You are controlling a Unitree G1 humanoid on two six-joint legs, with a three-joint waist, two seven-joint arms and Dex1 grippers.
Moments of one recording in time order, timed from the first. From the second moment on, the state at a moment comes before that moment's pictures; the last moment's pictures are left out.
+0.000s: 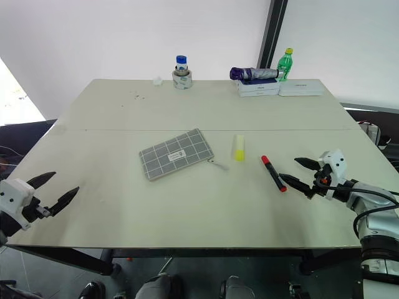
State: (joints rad) left arm 0.14 0.70 0.52 0.09 -0.32 -0.19 -0.81; right arm -0.36 -0.78 -0.27 0.55 0.38 0.01 1.15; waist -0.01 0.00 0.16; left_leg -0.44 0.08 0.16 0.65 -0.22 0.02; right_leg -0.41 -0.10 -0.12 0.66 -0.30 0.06
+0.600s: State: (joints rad) left arm -0.25 0.77 0.16 0.43 0.15 -0.71 -0.65; right arm -0.75 -0.39 0.04 0.65 0.09 -0.11 0.80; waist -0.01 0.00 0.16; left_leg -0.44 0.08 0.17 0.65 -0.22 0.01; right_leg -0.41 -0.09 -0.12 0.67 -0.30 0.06
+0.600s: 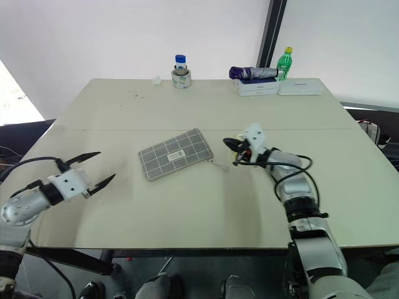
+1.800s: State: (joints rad) left arm -0.64 0.78 -0.28 0.90 0.63 -1.11 -0.17; right arm -0.94 -0.22 0.21 1.06 -0.26 -0.22 0.37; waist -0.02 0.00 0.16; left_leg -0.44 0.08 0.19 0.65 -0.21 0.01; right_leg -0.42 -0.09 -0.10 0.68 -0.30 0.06
